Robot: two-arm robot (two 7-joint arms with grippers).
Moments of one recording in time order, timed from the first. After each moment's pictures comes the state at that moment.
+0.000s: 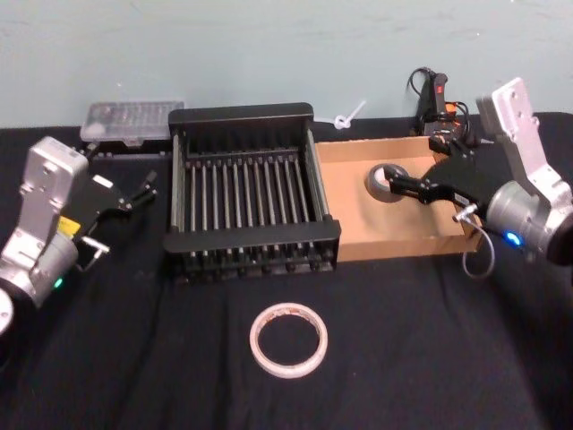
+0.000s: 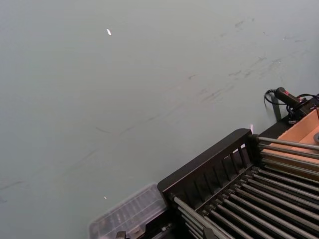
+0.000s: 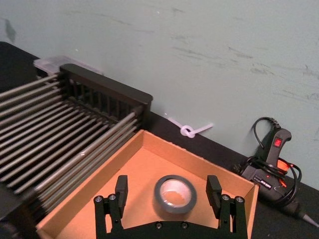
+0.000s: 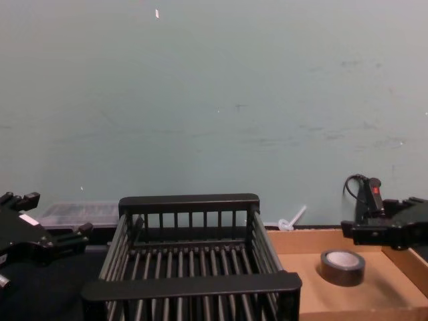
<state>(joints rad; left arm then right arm) -0.20 0.60 0.45 -1.41 -0.25 -0.12 0.03 0.33 0.39 -0.29 -1.34 0.20 0.18 0.41</state>
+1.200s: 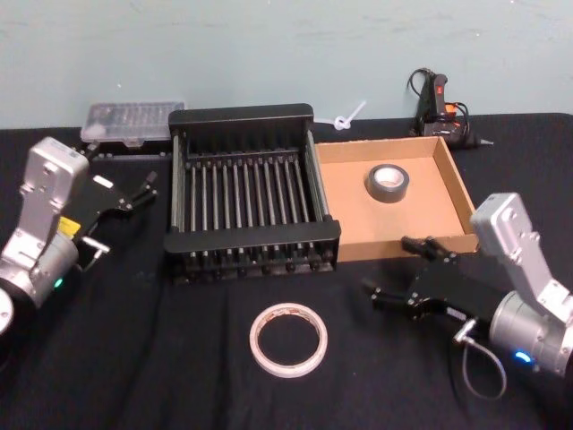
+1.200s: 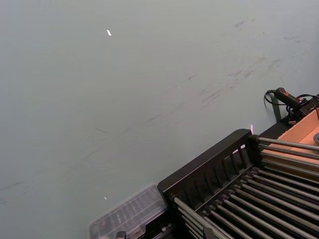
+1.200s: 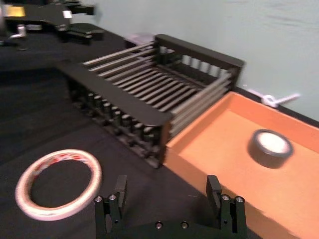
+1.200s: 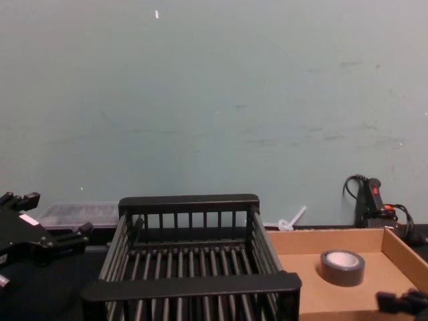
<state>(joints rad) -0.20 0.60 0.45 -1.41 -0.25 -0.12 0.03 -0.01 0.54 -0.32 -1.65 0.28 0.12 0.45</state>
